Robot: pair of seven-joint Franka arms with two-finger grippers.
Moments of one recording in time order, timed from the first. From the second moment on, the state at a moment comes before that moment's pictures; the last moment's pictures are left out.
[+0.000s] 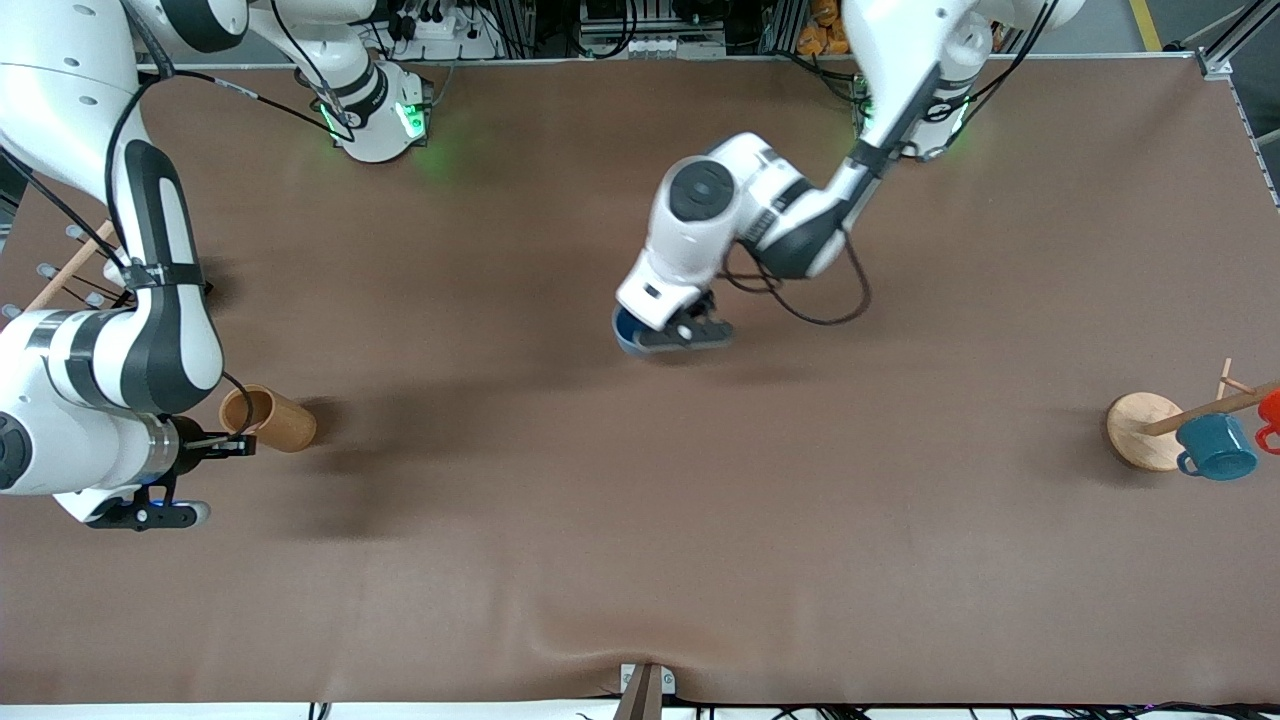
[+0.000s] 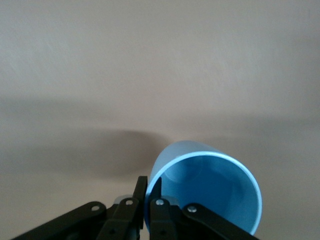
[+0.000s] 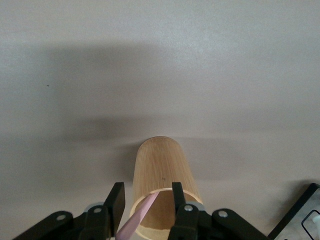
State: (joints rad) left arm -0.60 0.52 -0.28 -1.70 0.08 2.26 -1.00; right arm -0.03 0.65 -0.03 -1.33 -0.06 1.76 -0.03
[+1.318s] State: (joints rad) left arm -0.39 0.21 -0.26 -1.60 0.15 1.89 -1.09; right arm -0.03 0.65 -0.03 -1.33 -0.06 1.71 -0.02
